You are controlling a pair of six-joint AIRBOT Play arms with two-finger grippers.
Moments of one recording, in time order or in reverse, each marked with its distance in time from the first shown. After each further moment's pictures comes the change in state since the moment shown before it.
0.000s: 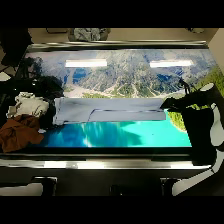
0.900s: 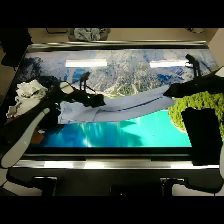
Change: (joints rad) left arm -0.513 -0.210 -0.032 -0.055 0.305 -0.139; right arm 0.086 0.404 -0.002 0.043 0.073 0.022
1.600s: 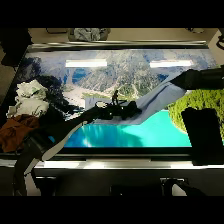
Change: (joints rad) left arm -0.293 -0.309 0.126 -0.825 0.259 0.194; right arm 0.003 0.306 0.000 0.139 0.016 0.088
